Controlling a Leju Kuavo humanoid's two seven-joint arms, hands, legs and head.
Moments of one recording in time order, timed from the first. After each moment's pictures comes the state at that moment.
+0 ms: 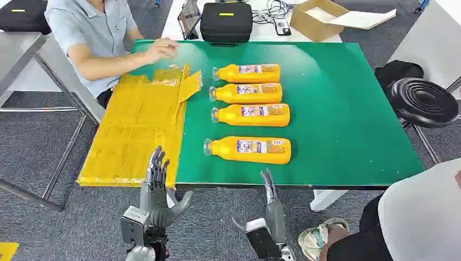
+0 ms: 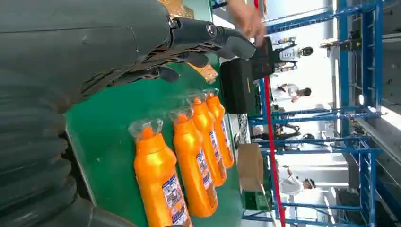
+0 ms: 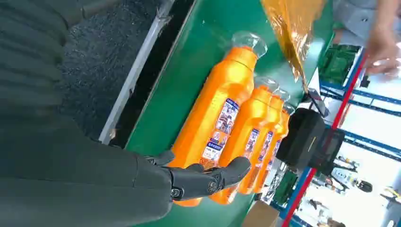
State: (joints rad) left arm 0.09 -0.16 -0.37 -1.43 0.01 0.35 -0.61; right arm 0.08 0.12 0.60 -1.26 0.16 -0.60 -0.65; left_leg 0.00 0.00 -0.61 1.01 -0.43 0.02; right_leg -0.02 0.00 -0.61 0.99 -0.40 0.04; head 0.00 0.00
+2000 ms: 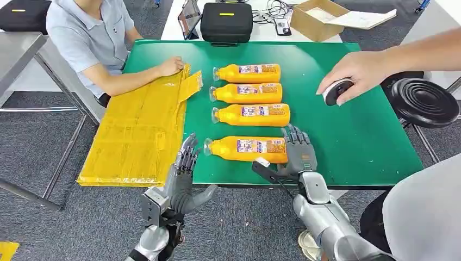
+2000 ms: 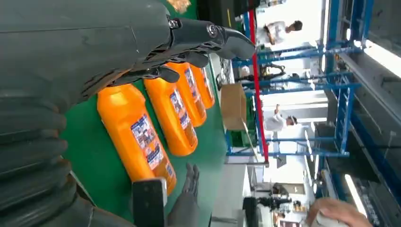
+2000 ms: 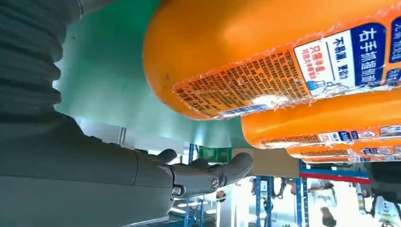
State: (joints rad) left arm -0.08 -0.20 -0.43 -1.30 0.03 0.14 -0.58; right arm -0.59 0.04 0.41 -0.48 1.12 -0.57 -0.18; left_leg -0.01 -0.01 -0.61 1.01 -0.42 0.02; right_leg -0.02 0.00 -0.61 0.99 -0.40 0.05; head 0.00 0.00
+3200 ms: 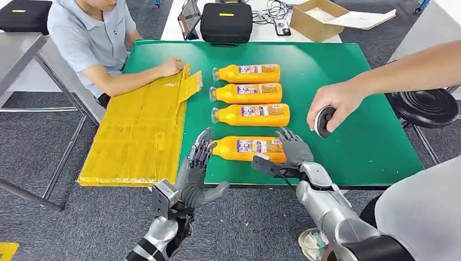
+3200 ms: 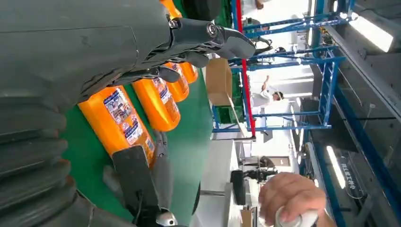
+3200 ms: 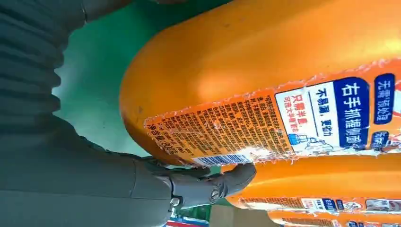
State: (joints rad) left arm -0.17 -0.22 -0.48 -1.23 0.07 0.09 -0.61; right arm -0.70 0.04 0.39 -0.36 1.03 -0.30 -0.29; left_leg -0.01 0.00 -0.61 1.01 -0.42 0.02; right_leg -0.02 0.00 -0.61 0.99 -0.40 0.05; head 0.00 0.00
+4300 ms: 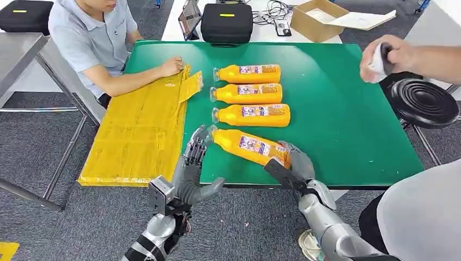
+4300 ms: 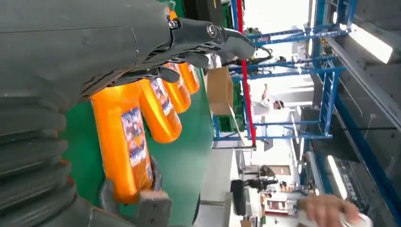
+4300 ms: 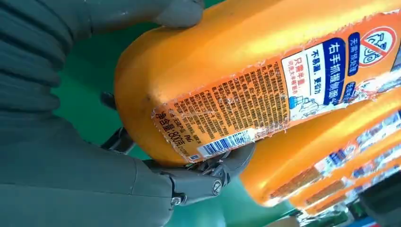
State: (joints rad) left arm -0.18 -0.21 -0.45 -1.21 0.09 0.10 -0.62; right arm -0.58 0.05 0.14 -0.36 0.67 -0.34 -0.65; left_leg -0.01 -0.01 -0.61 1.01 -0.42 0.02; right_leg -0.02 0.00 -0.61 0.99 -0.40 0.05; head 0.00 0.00
